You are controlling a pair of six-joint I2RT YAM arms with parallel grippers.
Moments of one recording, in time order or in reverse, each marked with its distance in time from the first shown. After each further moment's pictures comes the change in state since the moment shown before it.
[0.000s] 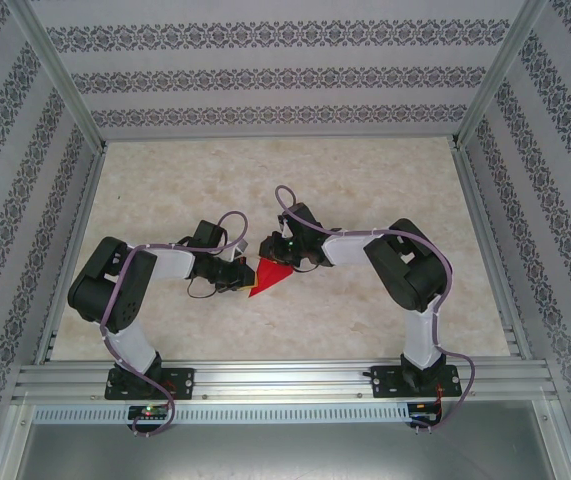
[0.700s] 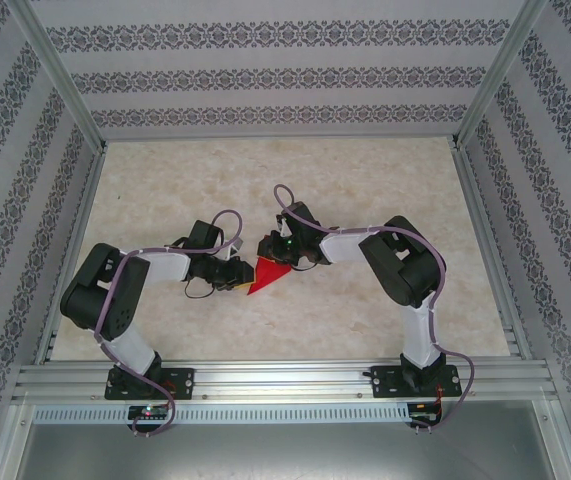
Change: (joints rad) left arm 0.012 -0.060 -0.026 -0.002 -0.060 -0.018; right arm -0.013 0.043 0.025 0.021 -0.033 0.001
